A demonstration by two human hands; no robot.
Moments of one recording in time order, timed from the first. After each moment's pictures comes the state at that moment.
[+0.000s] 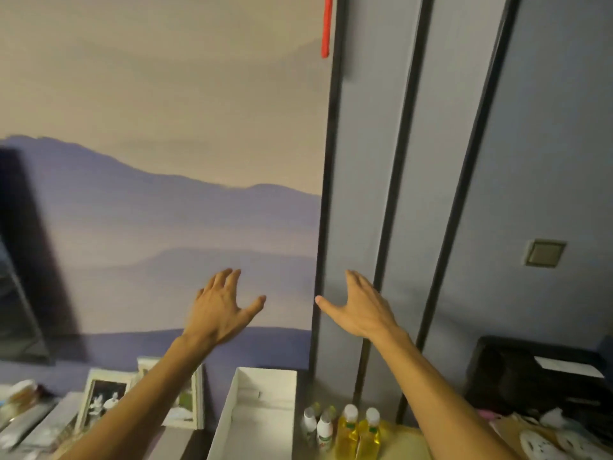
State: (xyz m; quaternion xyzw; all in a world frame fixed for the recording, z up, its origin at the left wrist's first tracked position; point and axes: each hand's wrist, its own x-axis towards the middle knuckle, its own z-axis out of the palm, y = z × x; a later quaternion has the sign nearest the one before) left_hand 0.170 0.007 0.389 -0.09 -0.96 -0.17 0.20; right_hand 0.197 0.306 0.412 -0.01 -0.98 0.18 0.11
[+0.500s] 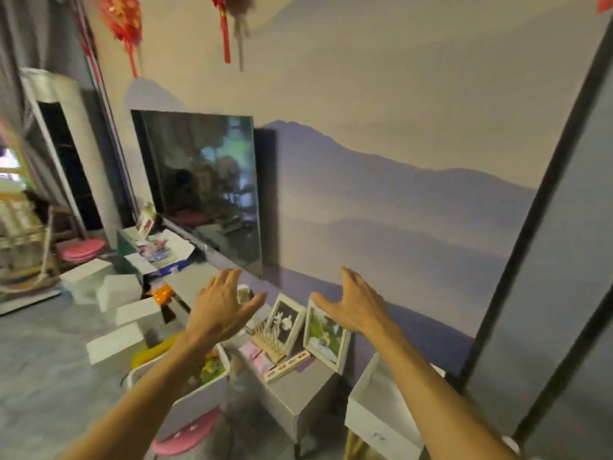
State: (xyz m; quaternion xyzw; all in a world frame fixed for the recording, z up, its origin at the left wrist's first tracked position) left_hand 0.406 -0.221 0.360 0.23 -0.94 -0.13 0.22; right_hand 0.260 0.023 0.382 0.30 -0.93 0.22 0.00
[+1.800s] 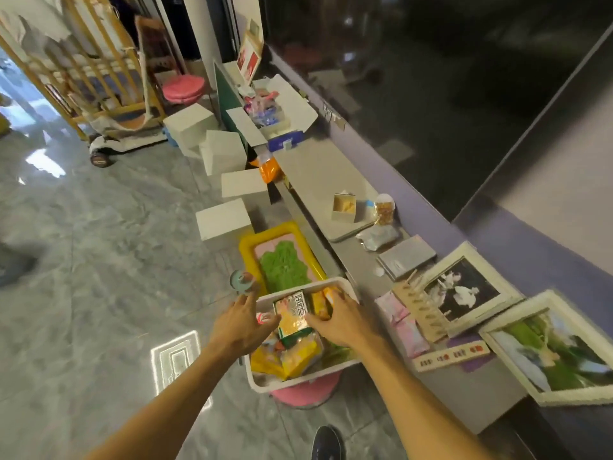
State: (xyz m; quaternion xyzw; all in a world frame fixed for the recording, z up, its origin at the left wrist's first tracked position) left_hand 0.373 -0.761 -0.021 0.46 -0.85 -0.22 -0.13; right_hand 0.178 -0.614 -0.014 0.37 -0.86 0.10 -0.34
